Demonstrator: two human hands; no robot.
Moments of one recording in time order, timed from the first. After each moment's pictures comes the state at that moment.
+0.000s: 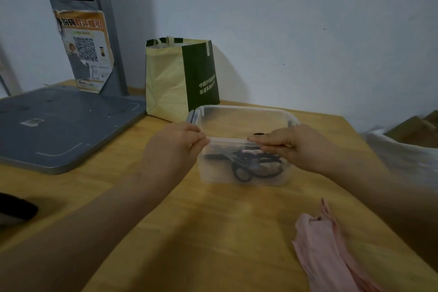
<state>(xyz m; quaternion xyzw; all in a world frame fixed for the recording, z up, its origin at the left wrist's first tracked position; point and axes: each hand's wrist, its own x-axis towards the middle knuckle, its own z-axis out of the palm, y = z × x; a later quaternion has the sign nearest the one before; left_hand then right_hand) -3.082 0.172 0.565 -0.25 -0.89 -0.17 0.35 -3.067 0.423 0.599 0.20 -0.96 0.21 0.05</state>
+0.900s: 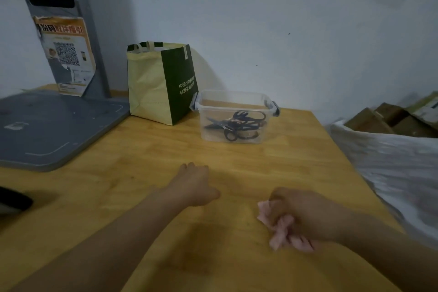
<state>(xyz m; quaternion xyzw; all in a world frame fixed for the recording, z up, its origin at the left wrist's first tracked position) -3.030 0.237 0.546 -0.13 -0.97 -0.13 -0.14 -2.945 0.452 0.560 0.18 -0.97 0.02 -0.19</state>
